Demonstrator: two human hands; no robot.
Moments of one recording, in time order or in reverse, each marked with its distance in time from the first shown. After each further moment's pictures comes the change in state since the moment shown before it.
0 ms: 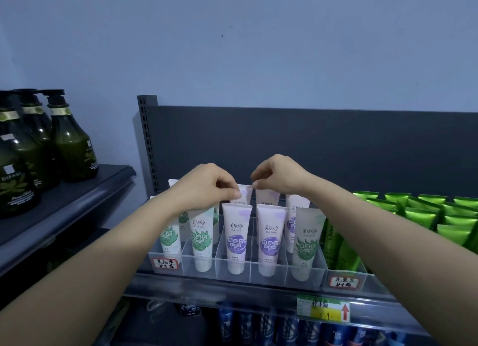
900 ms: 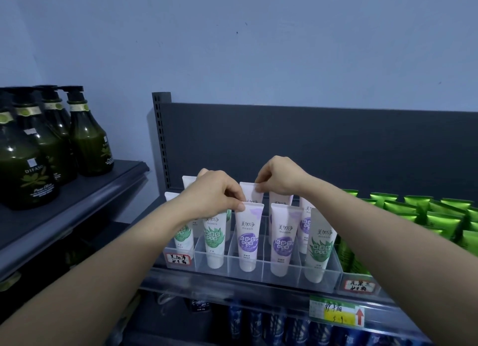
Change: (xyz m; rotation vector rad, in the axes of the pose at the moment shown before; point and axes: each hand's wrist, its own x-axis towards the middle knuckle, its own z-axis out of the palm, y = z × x) left_hand -0.013 -0.010 0.007 0.081 0.034 -0.017; right_hand 0.018 -0.011 0.021 -0.073 -0.015 0.005
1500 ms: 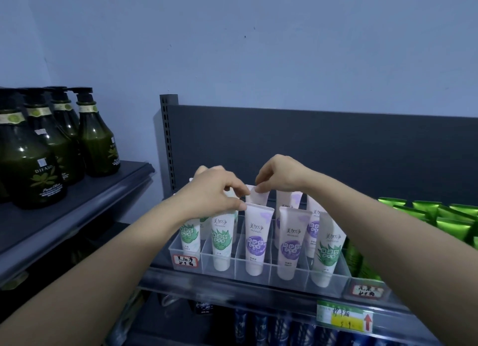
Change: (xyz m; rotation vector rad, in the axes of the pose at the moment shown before) left_hand -0.005 -0.016 -0.013 0.058 0.016 0.080; right_hand 0.005 -0.016 -0.009 -0.003 -0.091 -0.025
